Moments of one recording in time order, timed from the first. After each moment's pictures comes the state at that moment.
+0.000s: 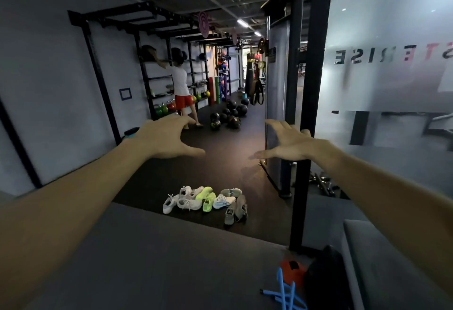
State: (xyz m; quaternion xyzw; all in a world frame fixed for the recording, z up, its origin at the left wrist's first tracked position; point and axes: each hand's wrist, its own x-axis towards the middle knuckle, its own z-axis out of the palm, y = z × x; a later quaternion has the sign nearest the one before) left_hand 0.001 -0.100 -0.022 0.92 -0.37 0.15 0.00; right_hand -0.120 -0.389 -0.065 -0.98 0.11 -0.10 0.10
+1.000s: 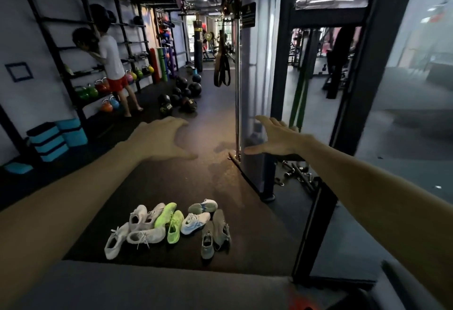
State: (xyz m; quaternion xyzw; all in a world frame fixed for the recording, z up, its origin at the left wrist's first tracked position) left_hand 0.584 -0.372 -0.119 0.87 -0.48 0.09 0.03; right_hand 0.408 -0.626 -0.146 -0.96 0.23 -0.05 0.13
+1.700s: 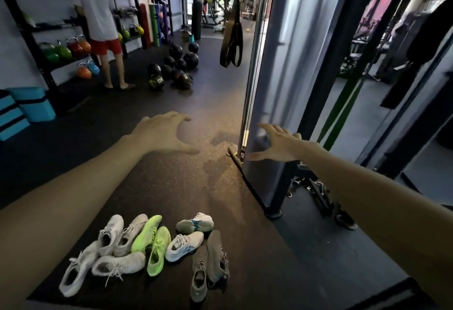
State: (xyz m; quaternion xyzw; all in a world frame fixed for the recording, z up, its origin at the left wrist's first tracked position) left_hand 0.969 -0.611 -0.195 0.88 -0.46 0.00 0.05; right_hand 0.786 -0.859 -0.223 -0.96 0.26 0.05 0.11
